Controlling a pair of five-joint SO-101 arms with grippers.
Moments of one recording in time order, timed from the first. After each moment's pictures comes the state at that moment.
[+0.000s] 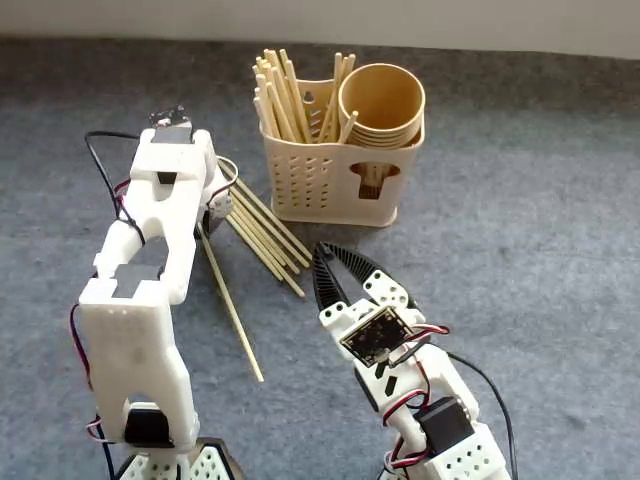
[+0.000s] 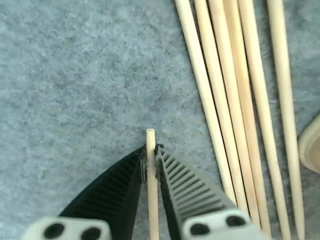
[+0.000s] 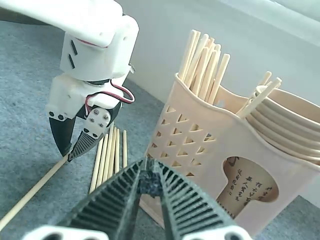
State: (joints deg) left arm -4.9 32.7 -14.1 78.8 30.6; right arm -33.4 -104.1 96.0 18.1 24.4
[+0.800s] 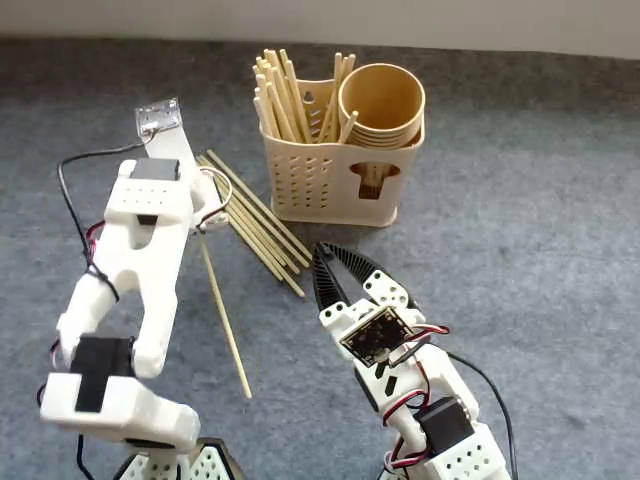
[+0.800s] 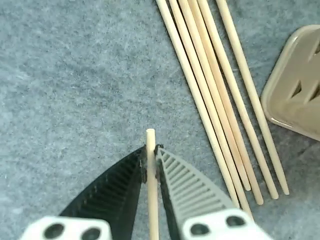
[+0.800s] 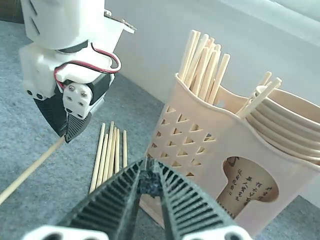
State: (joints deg) left arm -4.2 1.5 16.7 64.4 26.5; right arm -33.4 -104.1 96.0 18.1 24.4
